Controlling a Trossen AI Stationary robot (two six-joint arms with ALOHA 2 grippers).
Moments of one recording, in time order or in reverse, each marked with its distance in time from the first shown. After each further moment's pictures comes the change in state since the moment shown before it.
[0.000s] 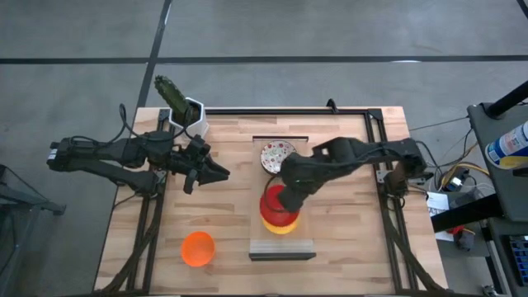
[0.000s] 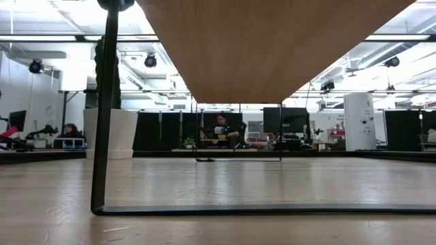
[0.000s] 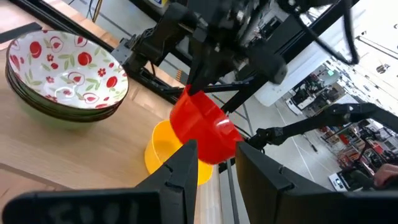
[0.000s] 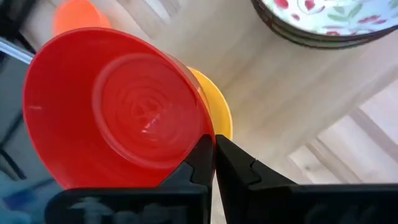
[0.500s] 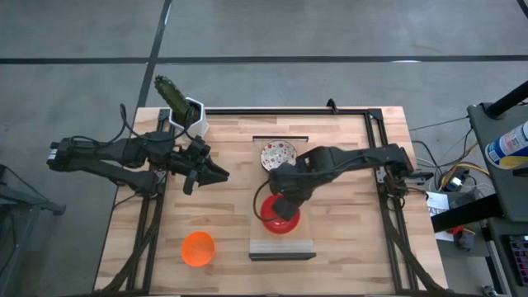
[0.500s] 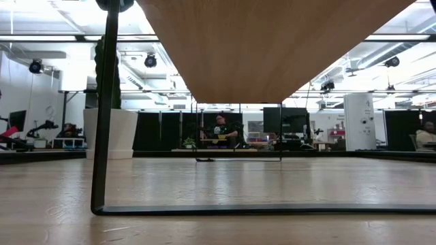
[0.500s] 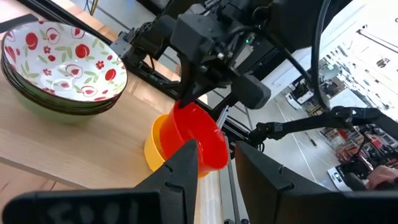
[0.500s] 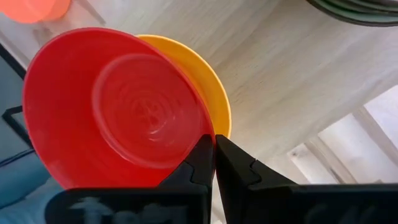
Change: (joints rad) left arm 0.001 0.000 0.000 -0.017 0.019 0.004; right arm 0.001 0.127 0.055 -0.086 -0.047 -0.051
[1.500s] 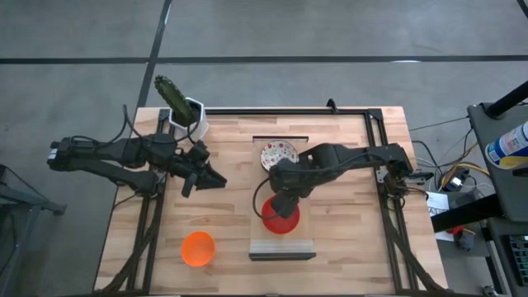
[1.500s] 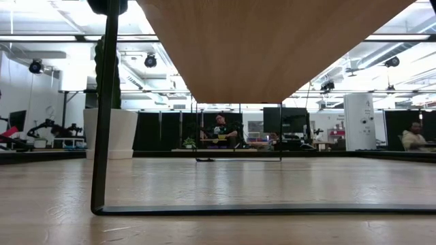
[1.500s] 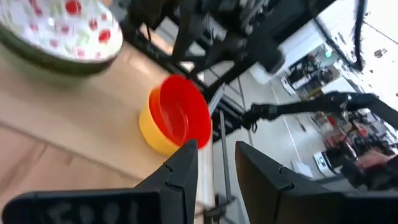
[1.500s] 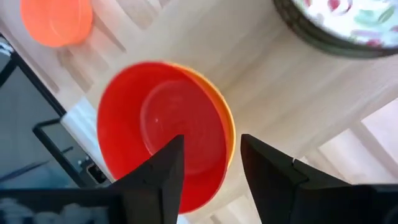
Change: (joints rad) left arm -0.007 0.000 0.000 -0.072 0.071 -0.057; right arm 0.002 0.005 0.071 0.003 0.054 0.001
